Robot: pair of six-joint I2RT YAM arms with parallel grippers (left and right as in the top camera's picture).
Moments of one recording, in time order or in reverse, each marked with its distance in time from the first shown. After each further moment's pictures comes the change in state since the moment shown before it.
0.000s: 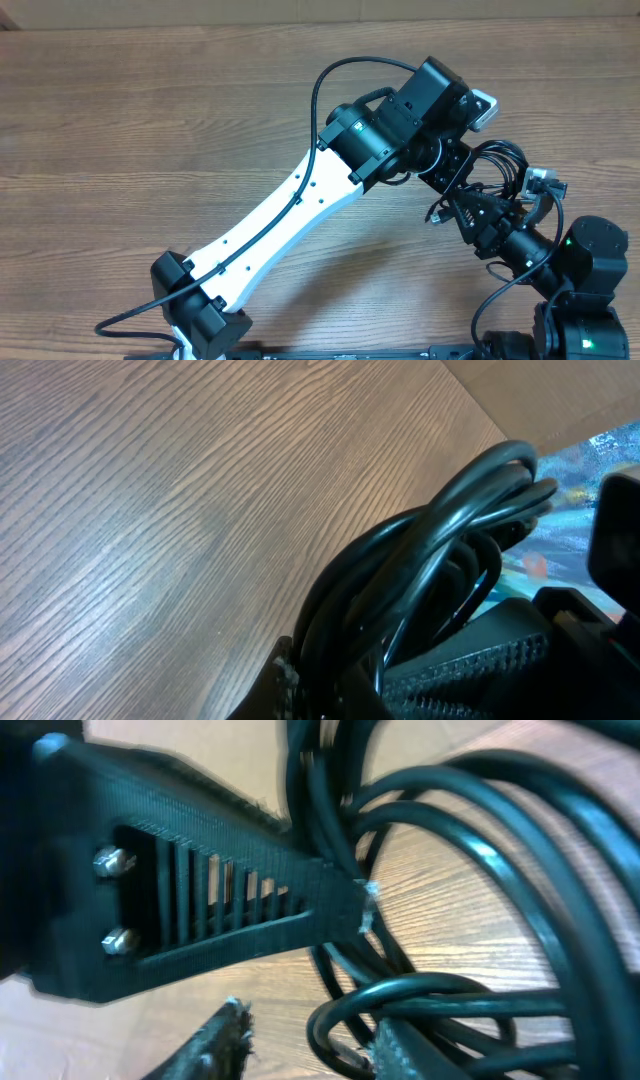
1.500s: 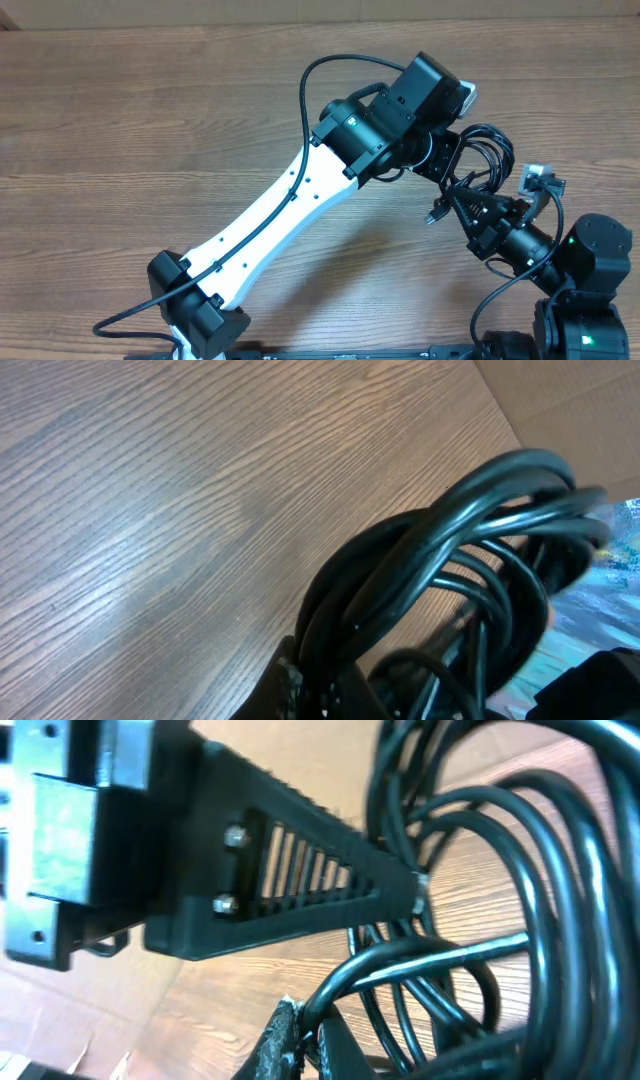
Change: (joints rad) left arm 0.027 0.000 0.000 -0.023 -0.088 -0.149; right arm 0.003 0.010 0.000 0.084 -0.122 -0.039
